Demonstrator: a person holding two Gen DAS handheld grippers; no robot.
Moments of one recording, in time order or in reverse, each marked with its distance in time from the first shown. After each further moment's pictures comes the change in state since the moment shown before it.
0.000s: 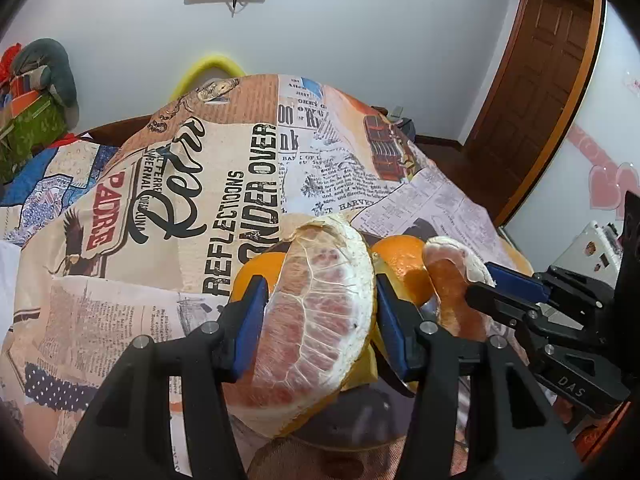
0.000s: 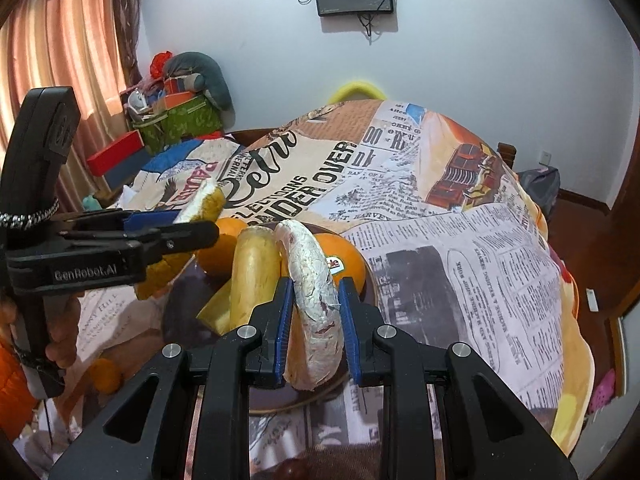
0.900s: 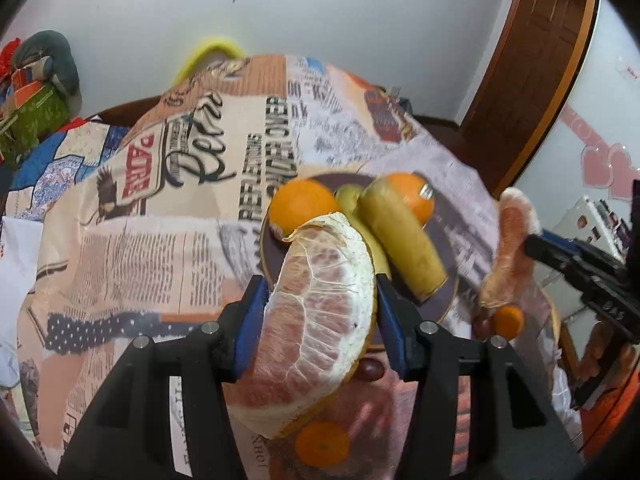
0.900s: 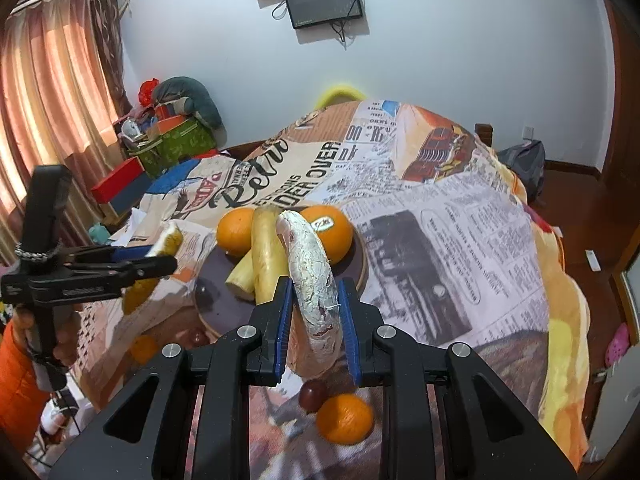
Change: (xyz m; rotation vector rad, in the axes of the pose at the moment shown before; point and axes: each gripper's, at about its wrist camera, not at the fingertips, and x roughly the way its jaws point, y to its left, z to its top) left arm -0.055 0.020 -0.042 0.009 0.057 -0.018; right arm -0.058 -0.004 -0.030 0.128 -0.041 0.000
